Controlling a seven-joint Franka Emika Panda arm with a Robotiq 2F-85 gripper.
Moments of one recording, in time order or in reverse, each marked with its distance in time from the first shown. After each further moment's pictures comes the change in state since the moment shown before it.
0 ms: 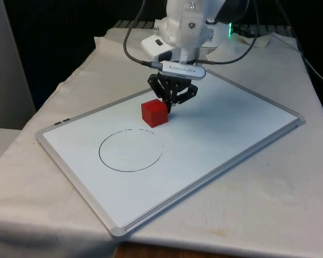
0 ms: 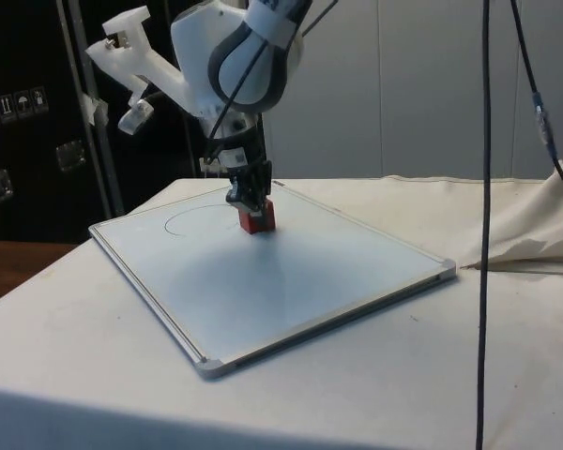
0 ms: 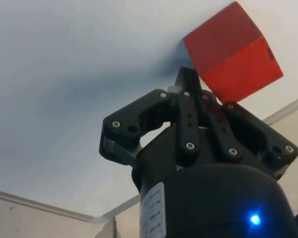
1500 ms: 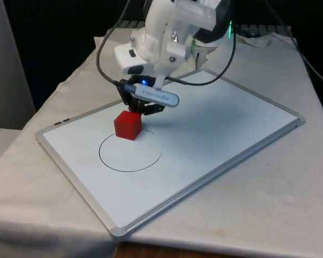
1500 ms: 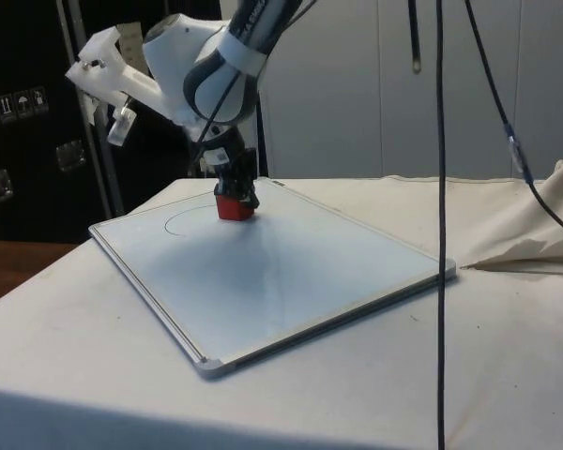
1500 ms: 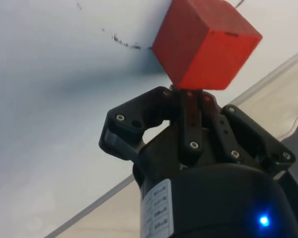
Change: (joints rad) arm 0.003 0.198 -0.087 0.295 -0.133 -0.144 0.098
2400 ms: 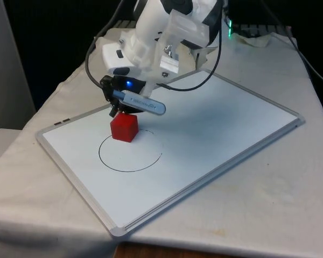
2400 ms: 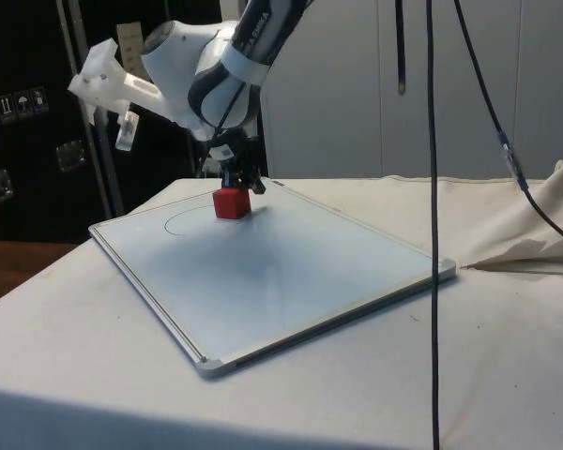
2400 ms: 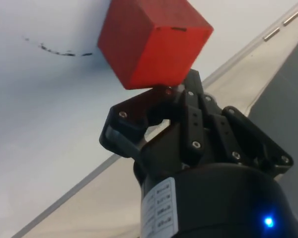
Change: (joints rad) arm 0.007 0.048 -0.054 0.065 -0.108 -0.044 0.053
